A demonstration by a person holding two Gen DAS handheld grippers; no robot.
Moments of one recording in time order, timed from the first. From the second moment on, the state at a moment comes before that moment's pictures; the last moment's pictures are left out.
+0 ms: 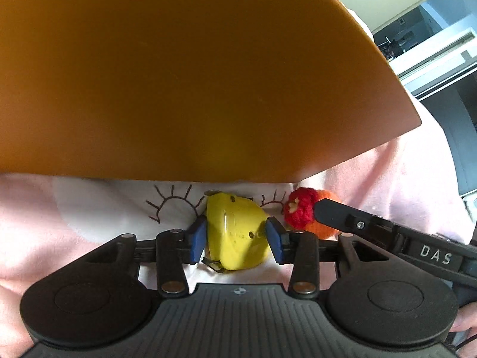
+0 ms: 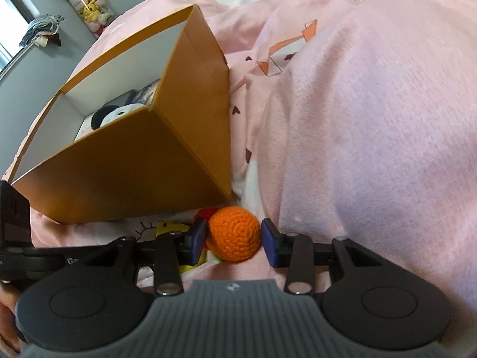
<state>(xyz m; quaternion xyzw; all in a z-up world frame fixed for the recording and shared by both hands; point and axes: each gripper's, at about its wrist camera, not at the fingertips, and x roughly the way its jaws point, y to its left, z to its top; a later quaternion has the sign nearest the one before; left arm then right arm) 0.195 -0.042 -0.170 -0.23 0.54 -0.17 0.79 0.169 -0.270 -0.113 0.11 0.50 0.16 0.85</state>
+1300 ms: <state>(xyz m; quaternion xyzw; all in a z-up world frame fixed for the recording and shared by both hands) 0.137 -0.004 -0.071 -0.22 0.43 -0.19 0.85 0.137 -0.251 -0.036 0.06 0.43 0.22 0.87</state>
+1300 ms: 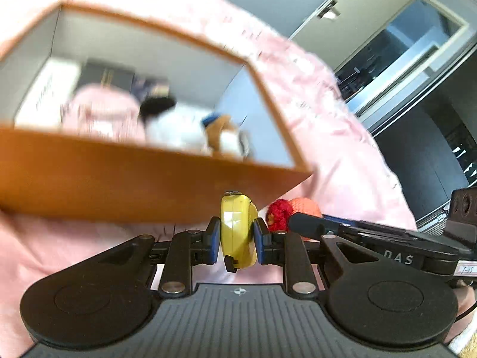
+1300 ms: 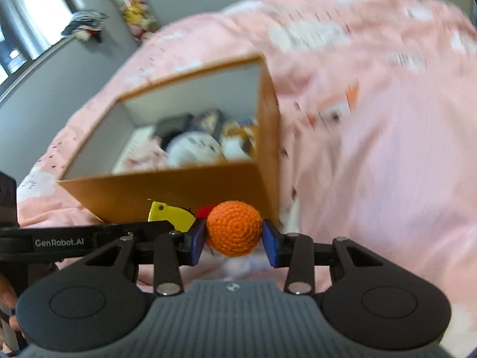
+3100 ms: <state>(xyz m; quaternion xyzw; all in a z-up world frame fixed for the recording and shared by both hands) 0.347 -0.003 -0.104 -0.19 0.52 -0.12 0.83 0.331 -0.108 -0.074 -0.49 0.41 0.34 0.69</state>
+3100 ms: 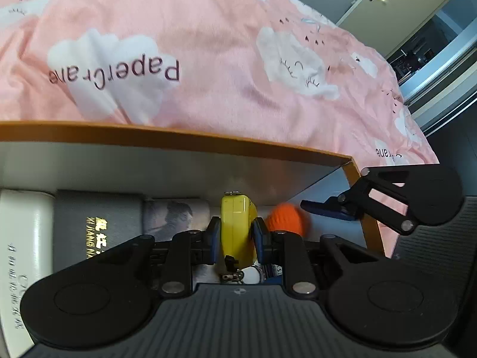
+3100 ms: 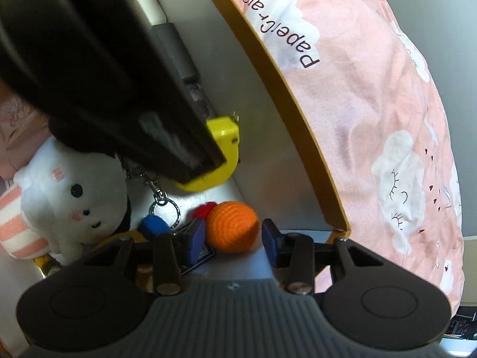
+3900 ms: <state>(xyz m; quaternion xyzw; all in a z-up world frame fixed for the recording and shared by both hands) 0.348 -0.009 -0.099 -0.14 0.53 -0.10 0.83 0.318 -0.119 -0.040 -0.46 0.40 0.34 0.72</state>
